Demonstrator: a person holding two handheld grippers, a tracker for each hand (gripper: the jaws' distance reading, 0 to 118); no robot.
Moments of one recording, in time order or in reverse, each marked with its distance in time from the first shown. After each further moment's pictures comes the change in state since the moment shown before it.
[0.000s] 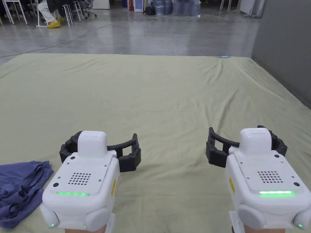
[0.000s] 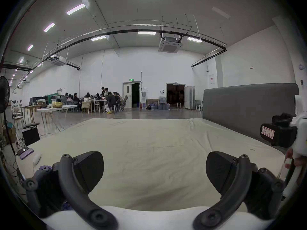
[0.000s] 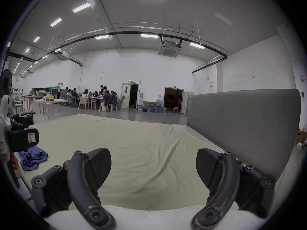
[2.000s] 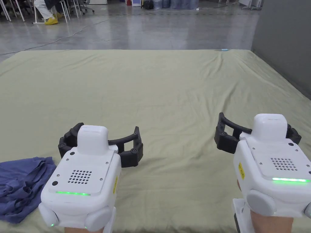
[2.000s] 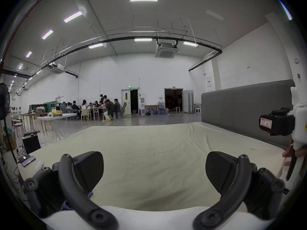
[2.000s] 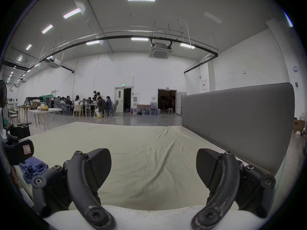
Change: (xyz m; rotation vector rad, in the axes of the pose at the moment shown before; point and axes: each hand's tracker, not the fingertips) left arm 0.000 -0.001 0.013 0.049 -0.013 -0.046; right arm 0.005 0.013 0.014 0.020 -0.056 -0.073
